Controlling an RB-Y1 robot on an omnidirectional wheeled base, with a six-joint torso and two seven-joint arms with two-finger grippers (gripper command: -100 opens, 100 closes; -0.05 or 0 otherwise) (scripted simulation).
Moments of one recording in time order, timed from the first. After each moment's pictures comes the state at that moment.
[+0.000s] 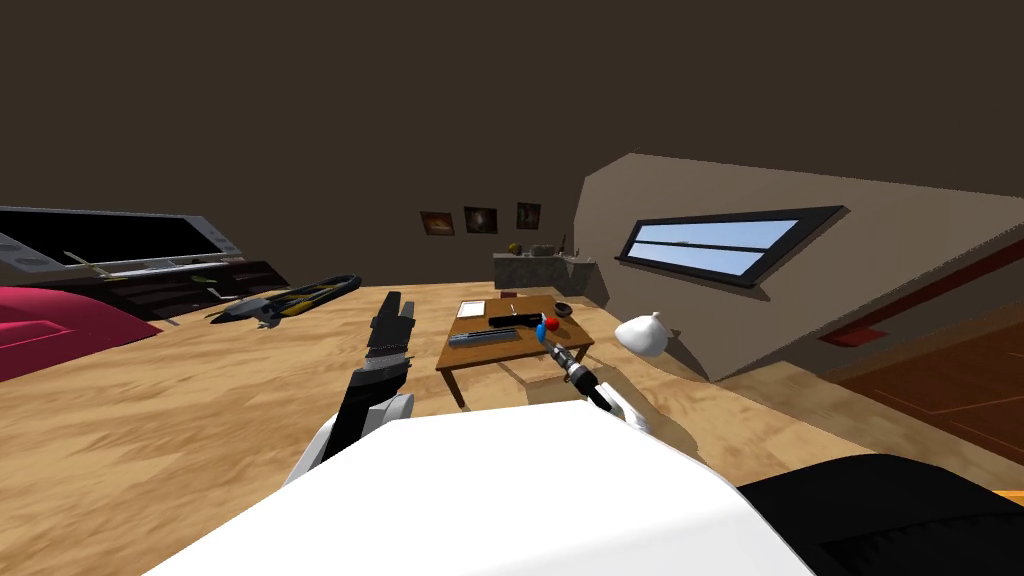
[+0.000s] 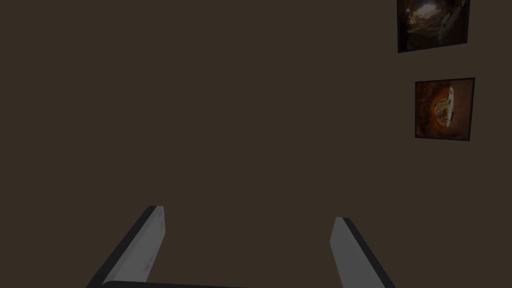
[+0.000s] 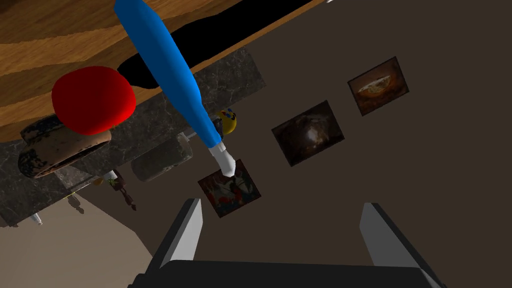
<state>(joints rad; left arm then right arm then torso) 0.46 0.03 0.05 -2.25 -0.09 -0.47 -0.11 0.26 -0.49 0.16 -1.46 0.38 -0.35 0.29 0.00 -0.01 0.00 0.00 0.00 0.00</state>
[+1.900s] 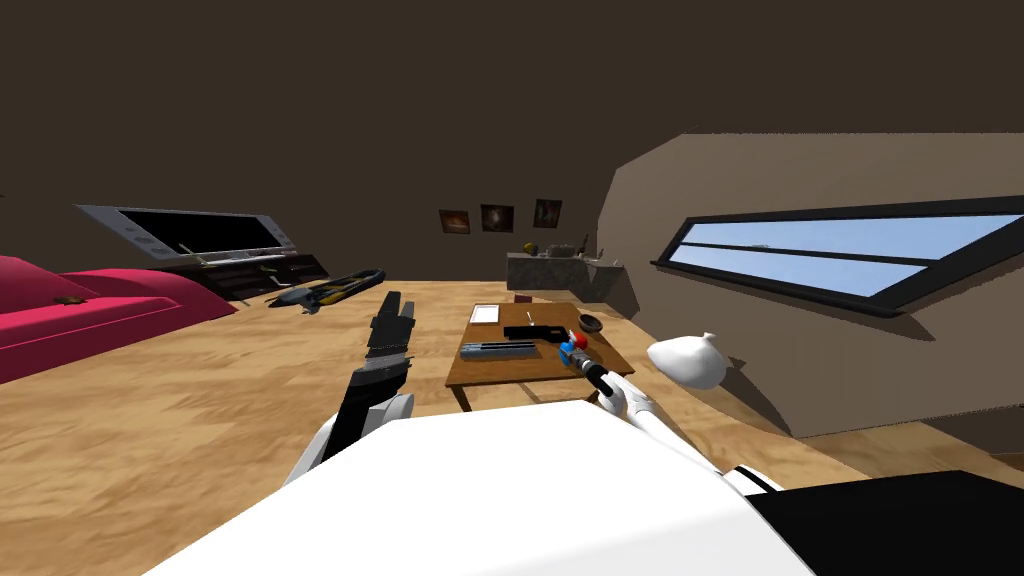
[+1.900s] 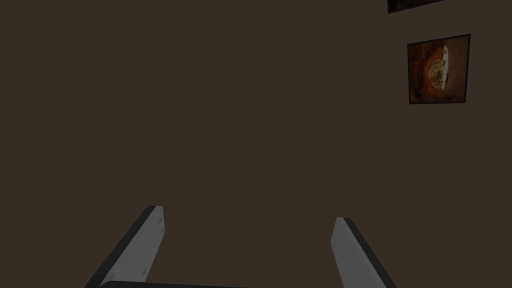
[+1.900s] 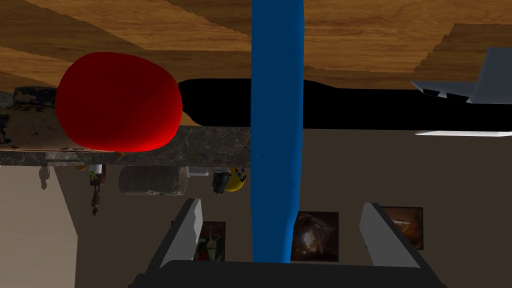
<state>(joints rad) 0.46 0.03 0.05 -2.25 -0.09 -0.47 -0.11 0.07 -0.61 0.18 -1.10 0.52 -0.17 0.44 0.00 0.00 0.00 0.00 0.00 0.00</state>
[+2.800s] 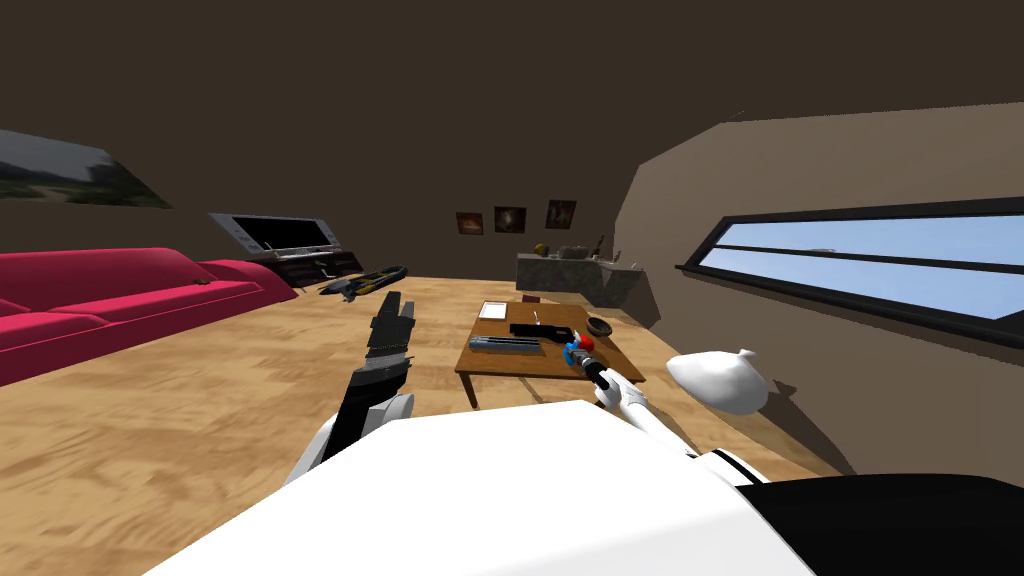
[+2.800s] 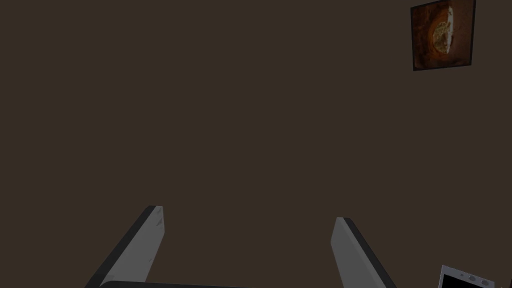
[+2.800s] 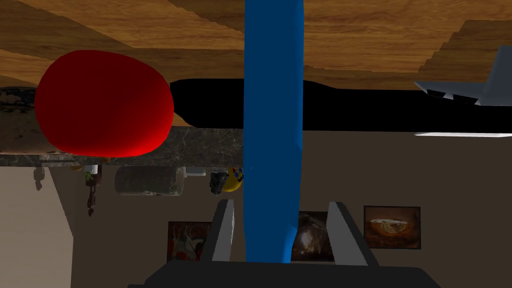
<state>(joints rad) 0.46 0.03 0.05 -2.25 -0.09 -0.47 -0.11 -0.01 -0.56 0.11 -0.97 0.52 -0.17 0.47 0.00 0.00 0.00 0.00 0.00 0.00</state>
